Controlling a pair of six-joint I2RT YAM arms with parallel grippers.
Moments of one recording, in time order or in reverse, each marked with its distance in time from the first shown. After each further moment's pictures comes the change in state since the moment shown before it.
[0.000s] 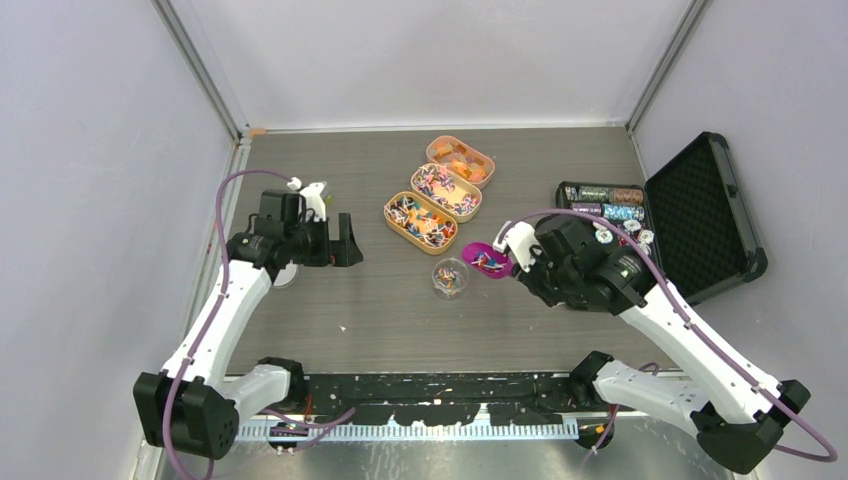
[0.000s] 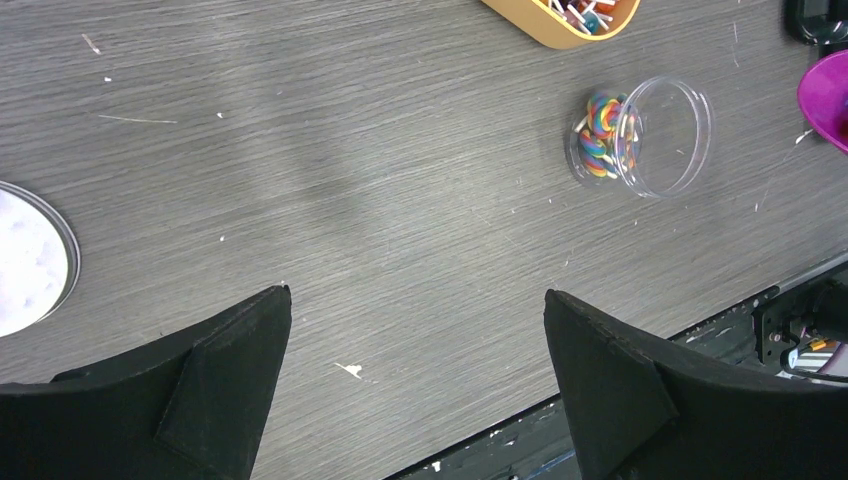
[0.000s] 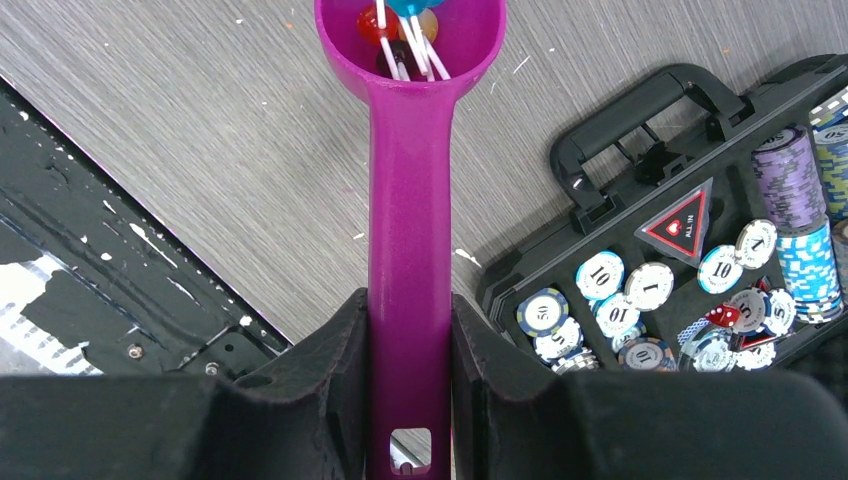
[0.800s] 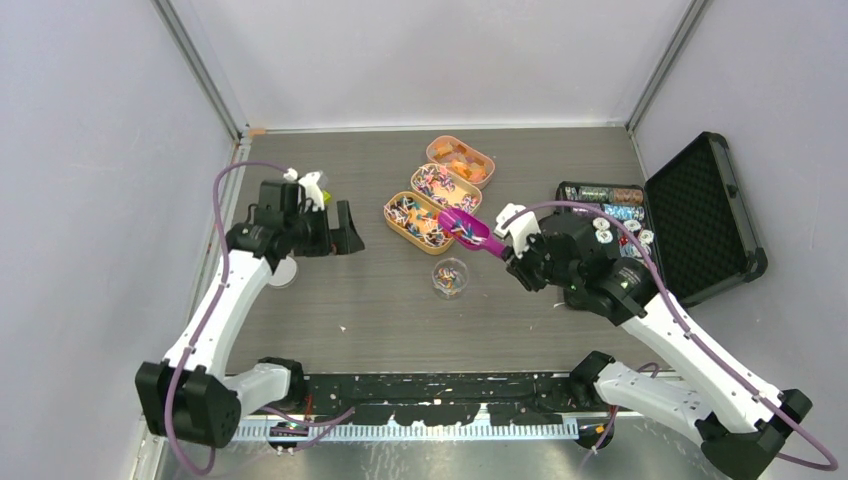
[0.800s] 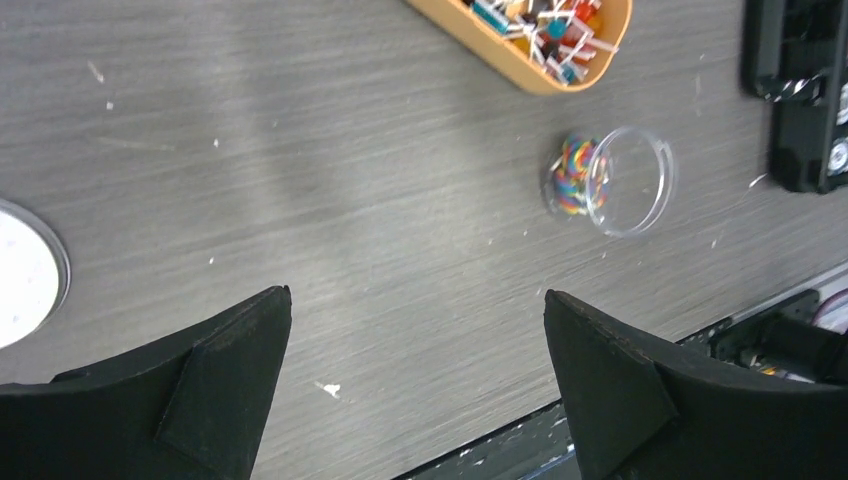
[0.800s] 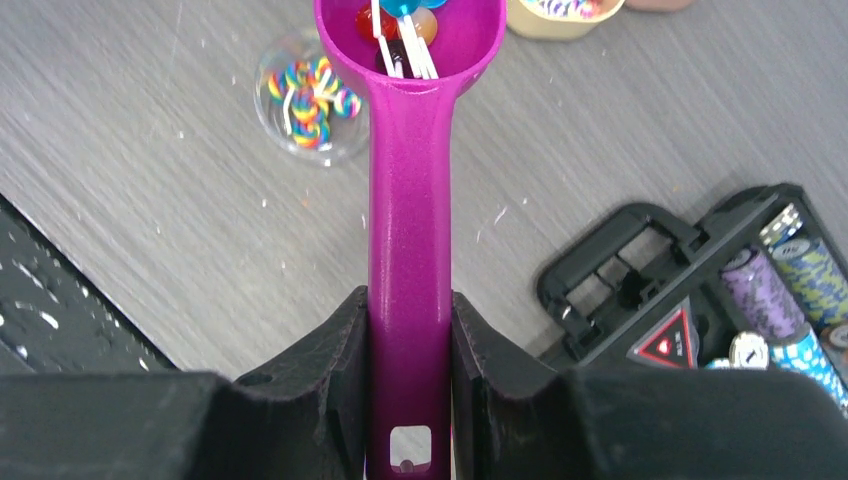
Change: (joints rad) left arm 0.012 0.091 0.100 0.018 0.010 -0.078; right arm -0.005 -0.036 -0.092 0.378 -0.051 0.072
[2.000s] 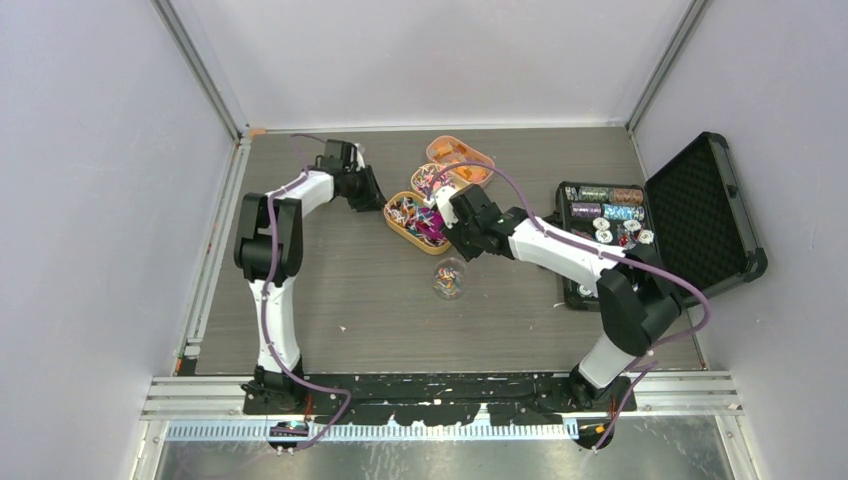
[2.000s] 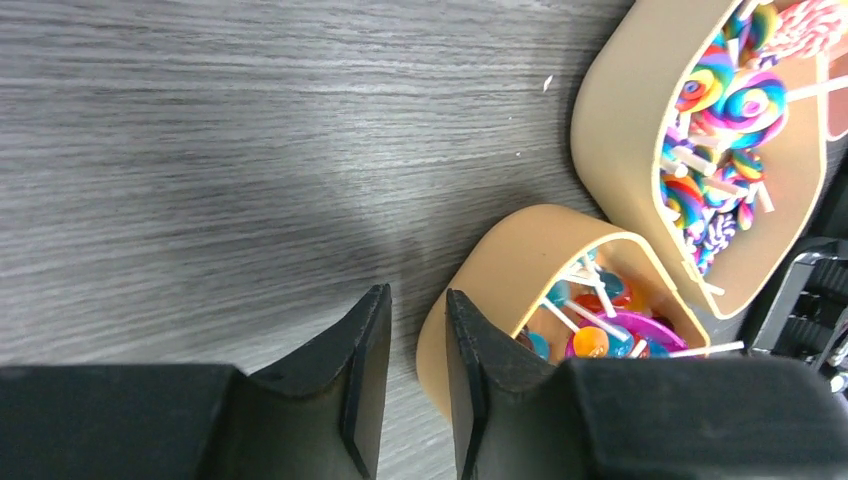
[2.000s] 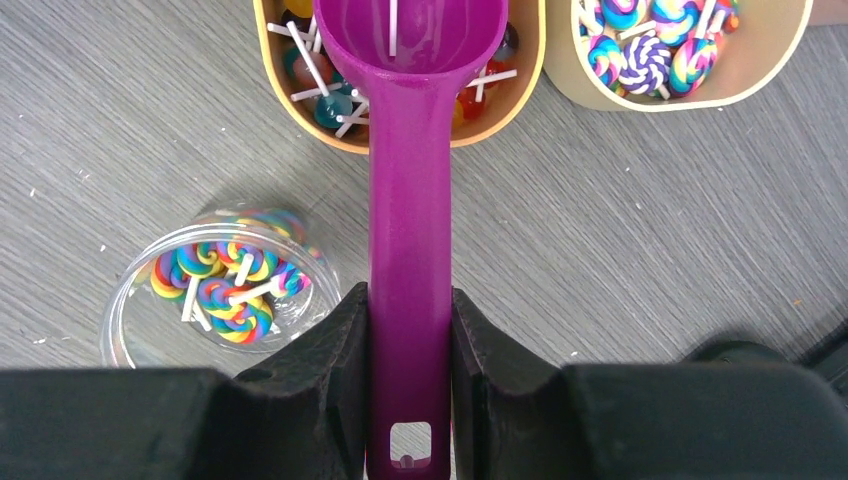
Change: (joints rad) left arm -0.019 0.982 0.480 0.387 0.057 -0.234; right arm 0.011 0.768 0.174 0.300 0.086 0.060
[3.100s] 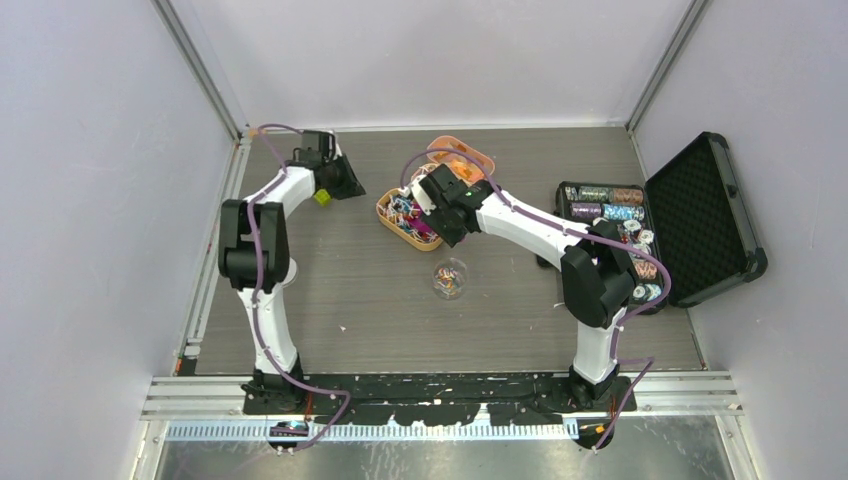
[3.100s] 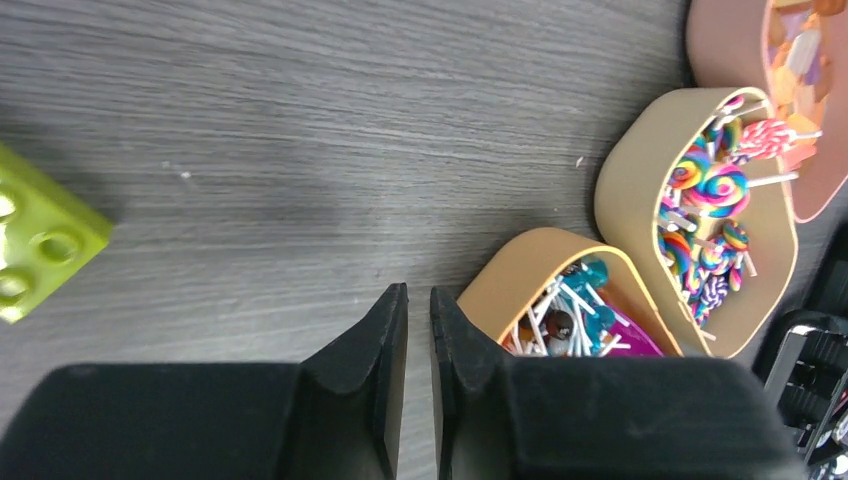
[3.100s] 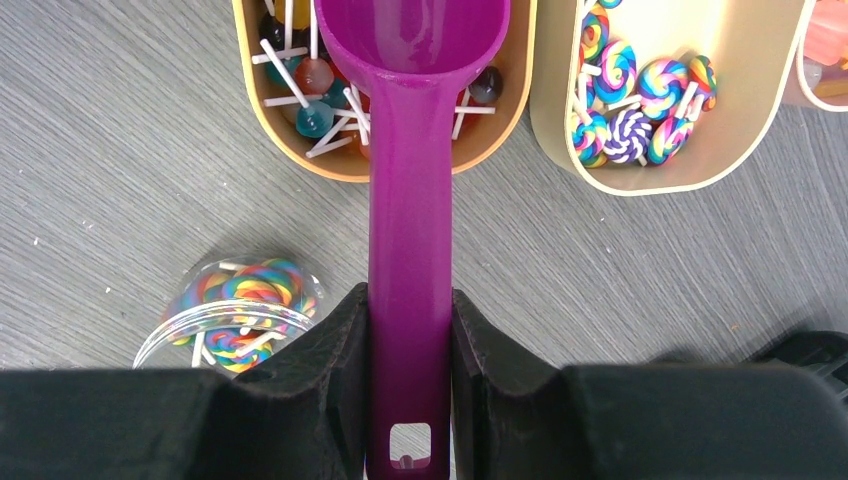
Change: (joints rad) left arm 0.083 -0.127 -0.017 -0.021 -0.121 0.013; right arm 0.041 0.227 0.359 -0.263 0.056 -0.031
